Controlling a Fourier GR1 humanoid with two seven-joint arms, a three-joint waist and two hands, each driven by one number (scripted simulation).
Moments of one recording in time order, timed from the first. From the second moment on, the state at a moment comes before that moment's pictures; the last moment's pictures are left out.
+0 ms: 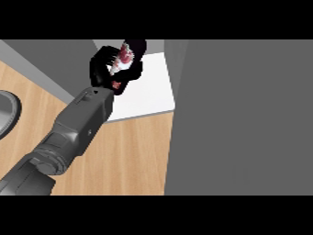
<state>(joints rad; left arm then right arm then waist) -1.14 0.09 -0.36 -0.01 0.67 0.75 -0.56 -0.57 -0.16 -0.06 -2.38 -0.28 0.01 0.84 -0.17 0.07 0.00</state>
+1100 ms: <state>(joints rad) -1.13 0.09 -0.37 -0.03 0.65 0.66 -0.52 -0.57 -0.16 -0.05 -2.38 -0.28 0.01 0.84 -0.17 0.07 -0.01</state>
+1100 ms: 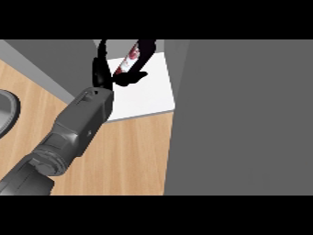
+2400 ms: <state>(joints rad) -1.08 0.02 -0.31 -0.30 0.67 0.10 -0.66 -0.57 -0.21 -0.09 -2.39 -0.26 -0.07 0.93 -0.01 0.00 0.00</state>
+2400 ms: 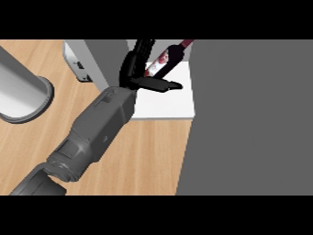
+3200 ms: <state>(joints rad) -0.78 0.01 -0.55 -1.05 0.59 0.42 -0.37 -0.58 -0.24 -0.05 -2.40 -0.23 -0.11 0.94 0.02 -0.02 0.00</state>
